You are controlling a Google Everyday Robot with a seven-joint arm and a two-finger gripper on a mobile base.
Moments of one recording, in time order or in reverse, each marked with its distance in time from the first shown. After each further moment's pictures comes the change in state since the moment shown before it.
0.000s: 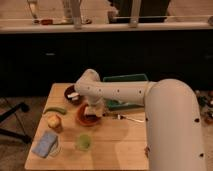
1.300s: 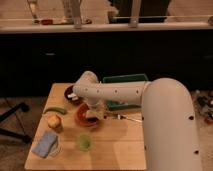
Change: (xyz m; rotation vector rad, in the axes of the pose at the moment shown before) arm 0.014 0.011 0.008 -0.036 0.071 -0.035
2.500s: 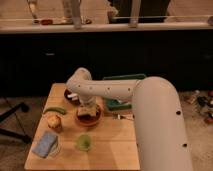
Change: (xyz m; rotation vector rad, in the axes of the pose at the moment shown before) arm -0.053 -0.010 -0.017 0.016 -0.083 -0.104
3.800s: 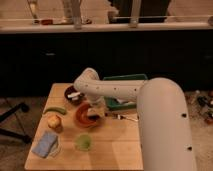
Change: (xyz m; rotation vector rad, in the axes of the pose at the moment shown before) arm 0.057 -0.003 0.013 -0.041 0.099 0.090
